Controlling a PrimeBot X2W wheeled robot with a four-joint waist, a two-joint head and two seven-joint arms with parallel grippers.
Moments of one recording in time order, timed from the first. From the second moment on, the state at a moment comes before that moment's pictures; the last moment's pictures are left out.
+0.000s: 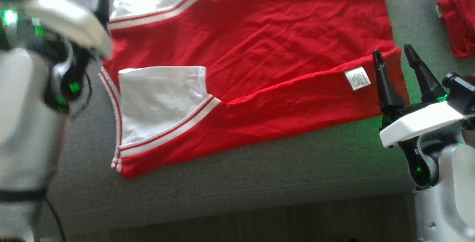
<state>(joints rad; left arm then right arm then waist) -0.75 0.38 -0.39 0.24 -0.60 0.11 0.16 -0.28 -0.06 -0.11 0.06 0.21 0.13 0.02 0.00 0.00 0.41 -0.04</state>
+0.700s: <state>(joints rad) -1.20 0.45 -0.49 0.72 -0.57 -0.06 0.55 -0.39 -0.07 -0.03 0.13 0.24 0.13 -0.05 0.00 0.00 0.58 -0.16</state>
